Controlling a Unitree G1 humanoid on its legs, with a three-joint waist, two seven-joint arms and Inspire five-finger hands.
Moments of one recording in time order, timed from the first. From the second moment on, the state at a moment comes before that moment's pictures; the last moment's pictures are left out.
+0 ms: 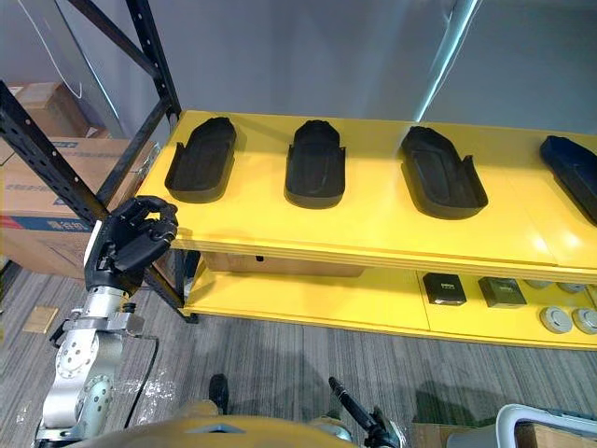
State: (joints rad) left arm 0.26 0.18 0.05 -0.29 -0.41 -0.20 -0.02; right arm 0.21 -0.11 -0.22 1.09 0.16 -0.14 0.01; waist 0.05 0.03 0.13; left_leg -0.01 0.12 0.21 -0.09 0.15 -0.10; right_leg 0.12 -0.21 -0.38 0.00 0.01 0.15
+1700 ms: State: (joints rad) left arm -0.07 0.29 0.11 0.04 -0.35 -0.21 0.18; right arm 0.11 -0.14 -0.23 1.00 0.16 -0.14 0.04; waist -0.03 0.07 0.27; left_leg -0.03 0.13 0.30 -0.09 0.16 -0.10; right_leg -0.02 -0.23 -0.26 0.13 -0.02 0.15
